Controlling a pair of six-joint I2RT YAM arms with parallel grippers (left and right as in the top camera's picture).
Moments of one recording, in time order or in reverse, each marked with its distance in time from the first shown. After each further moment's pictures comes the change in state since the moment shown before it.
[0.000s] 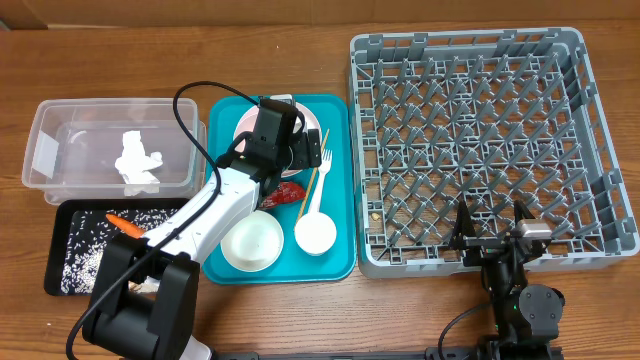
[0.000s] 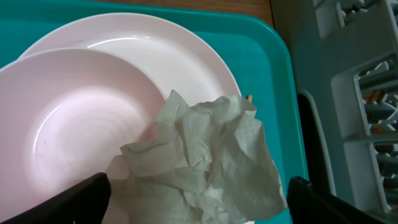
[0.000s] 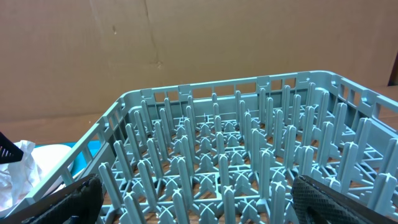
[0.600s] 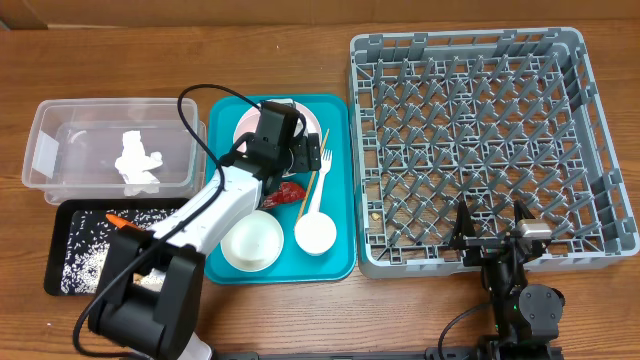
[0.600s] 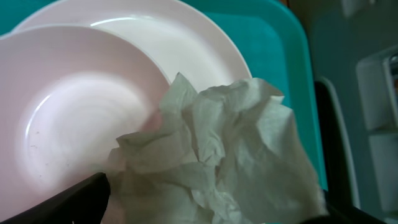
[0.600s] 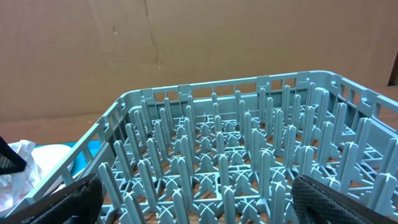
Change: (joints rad) left arm 0.000 0.034 0.000 -0.008 0.000 0.000; right arm 0.000 0.000 0.000 -0.001 0.000 0.000
